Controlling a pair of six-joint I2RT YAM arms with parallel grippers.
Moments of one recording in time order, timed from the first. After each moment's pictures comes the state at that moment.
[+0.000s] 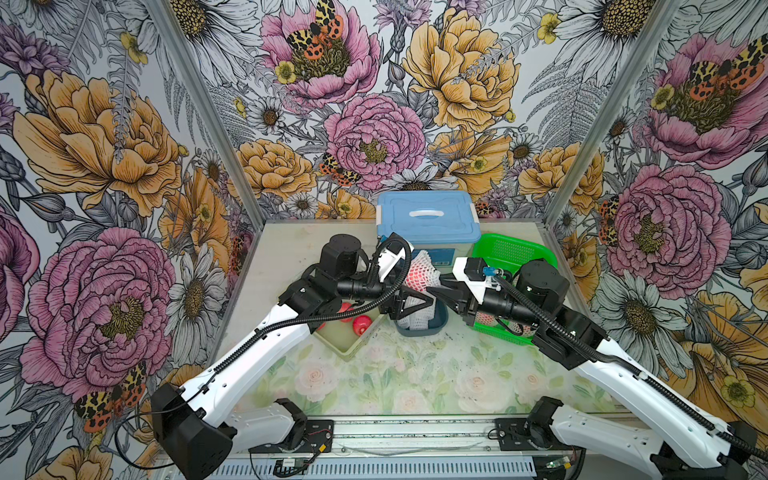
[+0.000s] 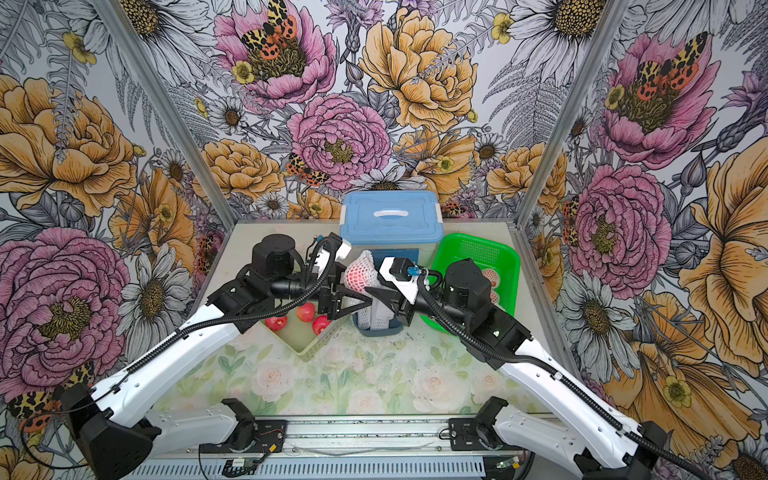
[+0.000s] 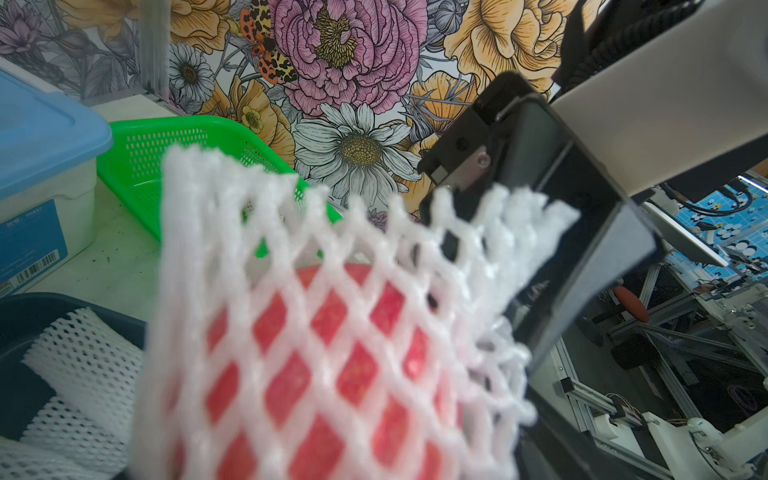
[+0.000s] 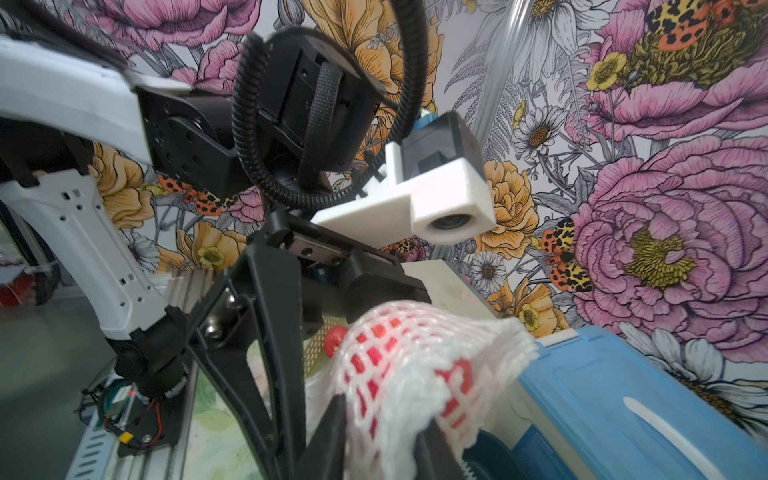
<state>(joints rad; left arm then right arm) -0.65 1.21 1.18 -0.37 0.82 -0.23 0.73 0.95 1.04 -0.20 -0.44 -0.21</state>
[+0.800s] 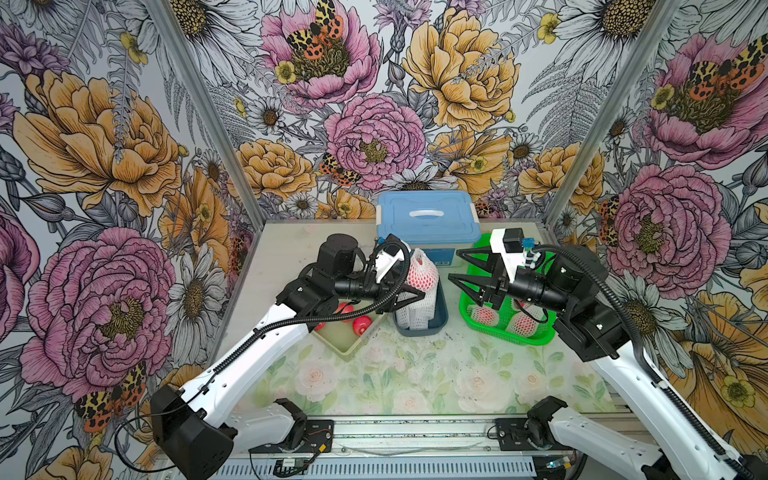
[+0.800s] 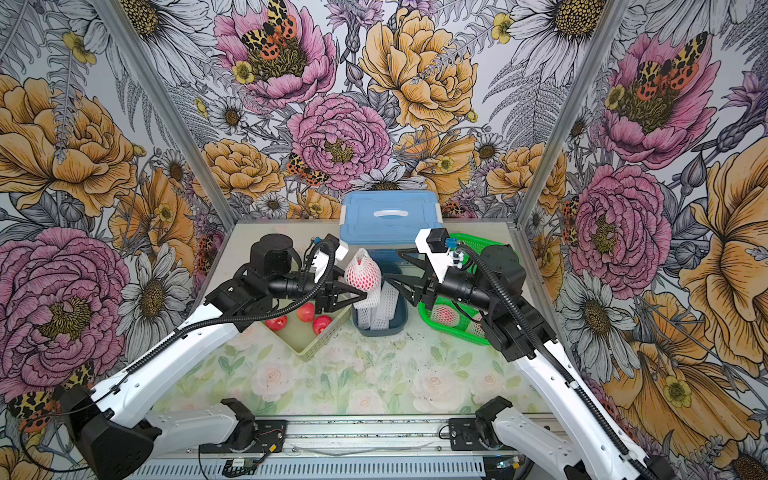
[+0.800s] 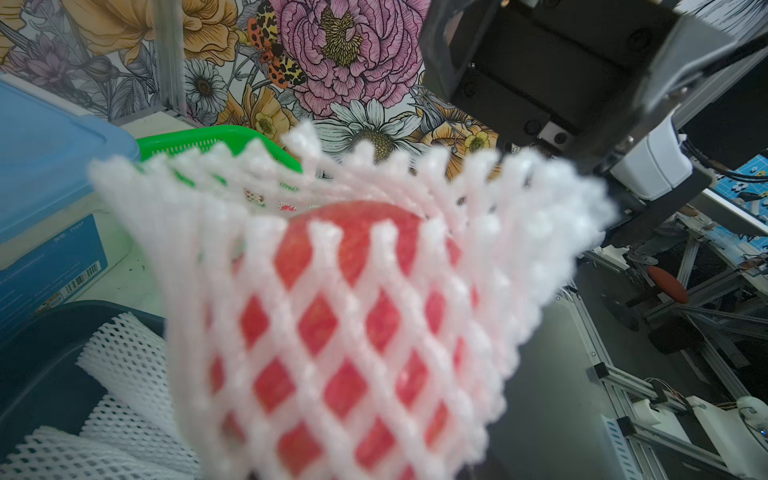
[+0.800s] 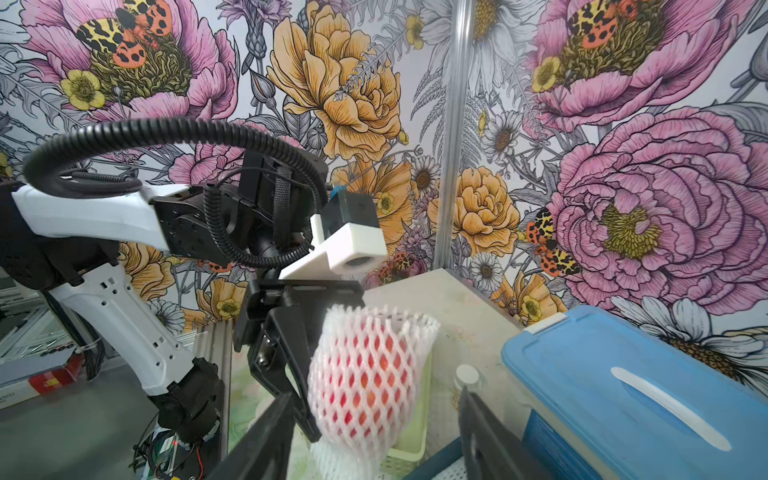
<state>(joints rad) -0.61 1.20 1.18 -0.41 0.83 -0.10 0.49 0.94 1.13 -0.25 -0.69 0.00</state>
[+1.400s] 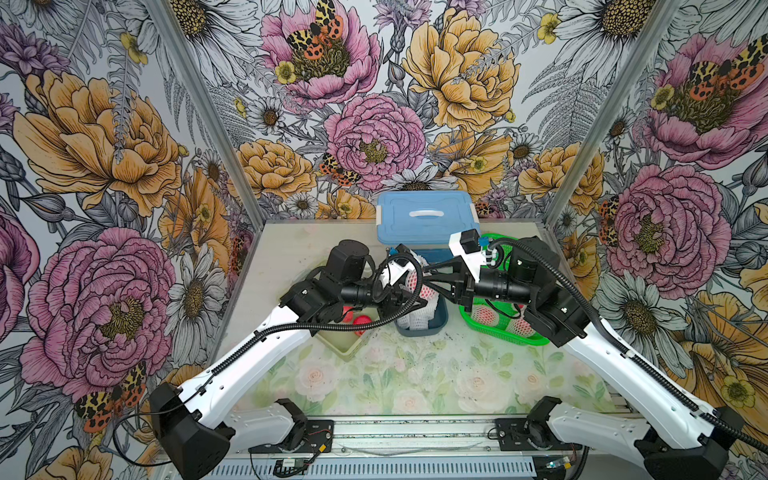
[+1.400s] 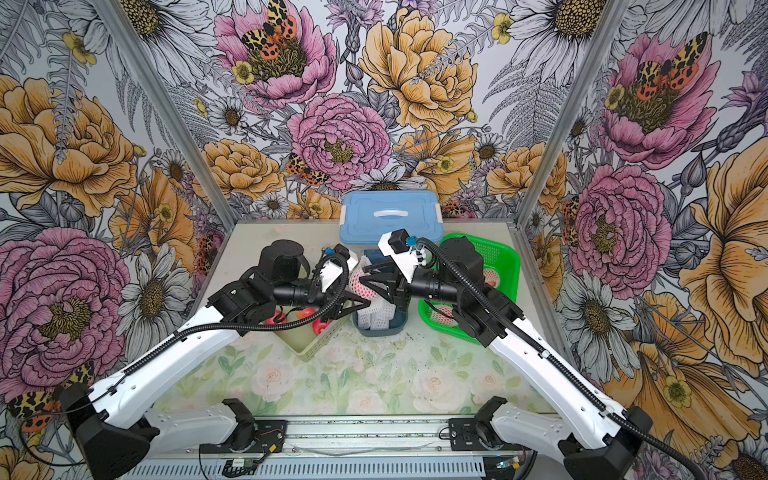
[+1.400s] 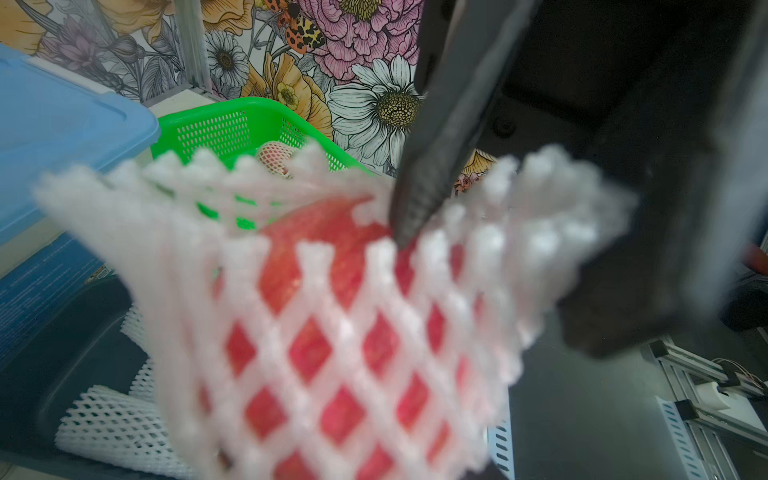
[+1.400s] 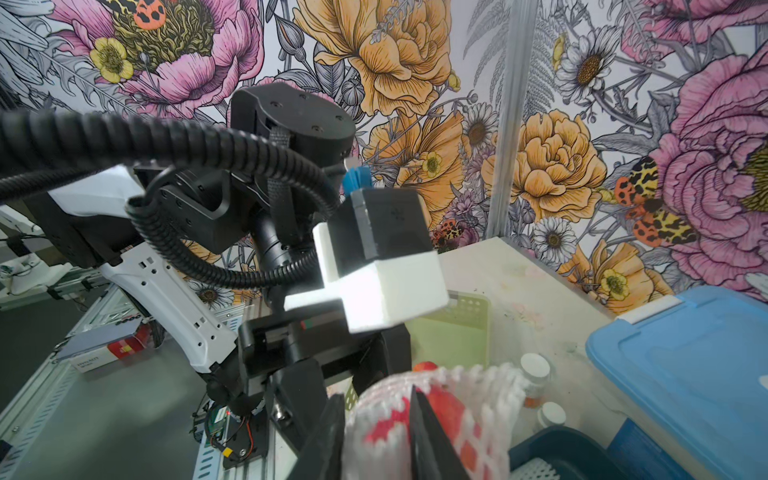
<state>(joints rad) -0.70 1.20 1.21 -0.53 0.65 0.01 0.65 1.08 1.18 -0.26 -0.64 0.02</state>
